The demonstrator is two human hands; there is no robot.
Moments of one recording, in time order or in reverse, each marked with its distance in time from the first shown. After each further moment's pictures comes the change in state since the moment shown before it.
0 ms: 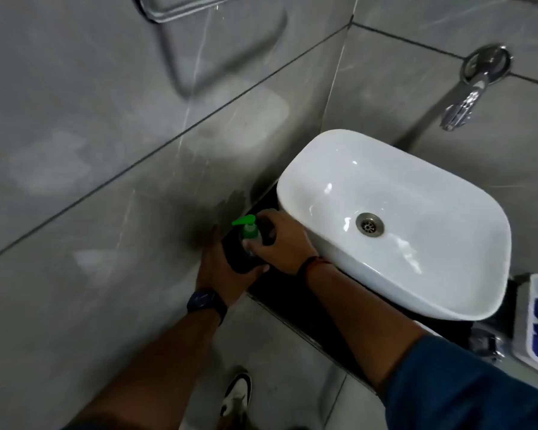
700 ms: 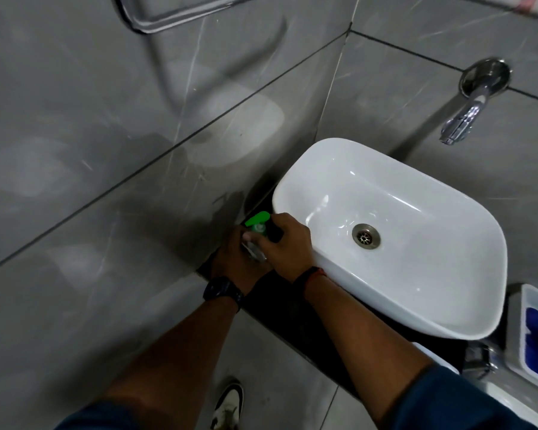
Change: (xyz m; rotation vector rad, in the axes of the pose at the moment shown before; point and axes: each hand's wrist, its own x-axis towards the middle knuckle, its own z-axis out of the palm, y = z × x) left_hand 0.037 0.028 0.027 0.063 0.026 0.070; right_hand 0.012 -0.005 -0.003 0.115 0.289 0.065
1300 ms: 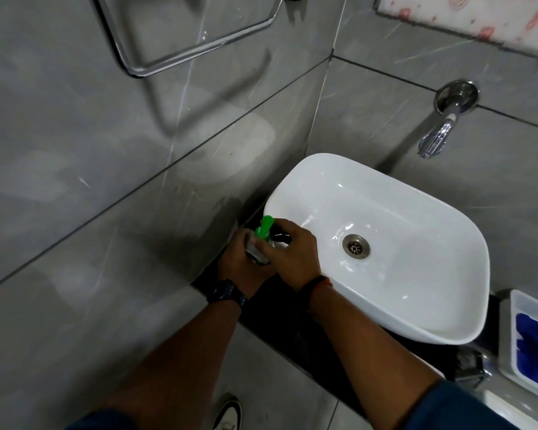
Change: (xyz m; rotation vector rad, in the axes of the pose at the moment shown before) left_hand -0.001 0.036 -0.001 -0.089 0.039 0.094; right_hand -0.002 -0.008 -0.029 0.147 0.031 0.074
